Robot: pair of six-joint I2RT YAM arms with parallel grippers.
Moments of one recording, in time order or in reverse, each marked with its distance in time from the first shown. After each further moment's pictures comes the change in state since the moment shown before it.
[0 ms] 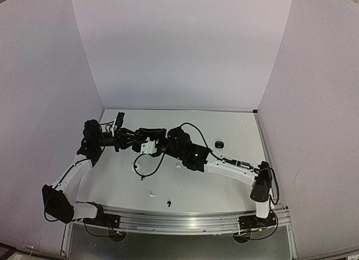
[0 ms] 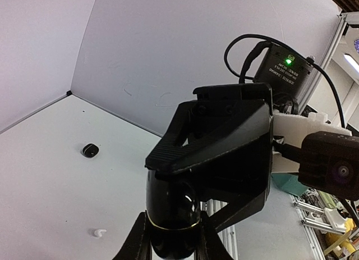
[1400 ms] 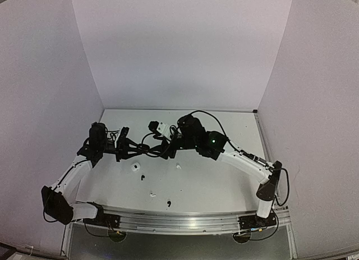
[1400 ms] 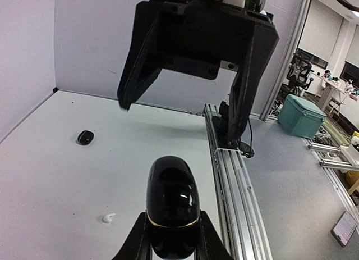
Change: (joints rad) left arm -0.027 -0.016 0.007 -0.413 0.059 0.601; right arm -0.089 -0.084 0.140 -0.556 -0.358 0.865
